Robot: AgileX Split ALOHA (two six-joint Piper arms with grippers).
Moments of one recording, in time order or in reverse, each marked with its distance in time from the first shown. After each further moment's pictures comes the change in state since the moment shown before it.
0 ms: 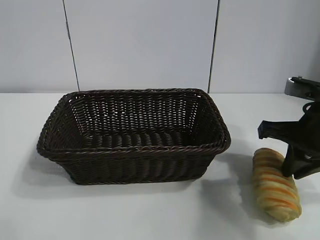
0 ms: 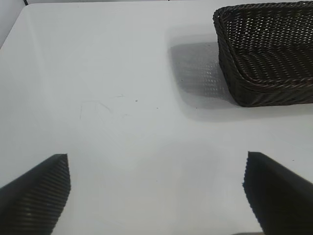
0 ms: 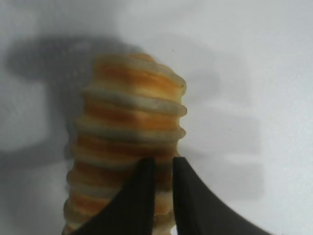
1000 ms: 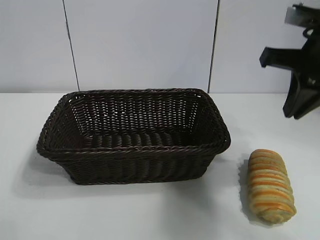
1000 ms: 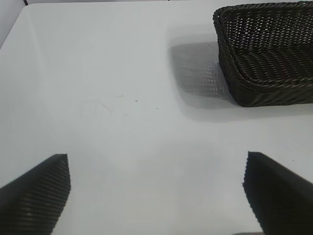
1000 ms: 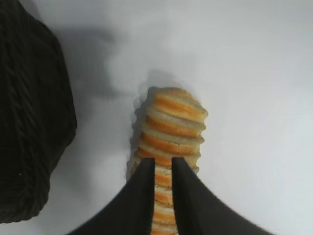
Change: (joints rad) left arm 0.000 0.000 0.000 0.000 0.000 0.000; right arm 0.019 0.051 -0.073 0.075 0.153 -0.141
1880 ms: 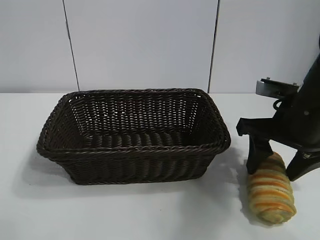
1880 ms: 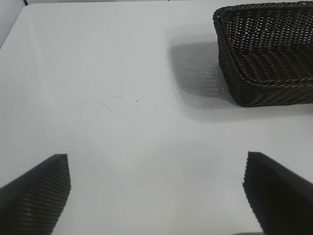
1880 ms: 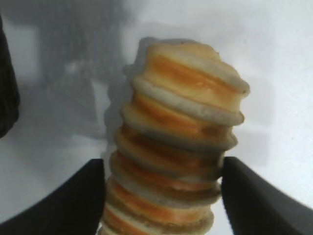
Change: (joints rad) left arm 0.000 0.000 0.000 0.000 0.000 0.000; right arm 0.022 0.183 0.004 -0.016 -0.088 0.061
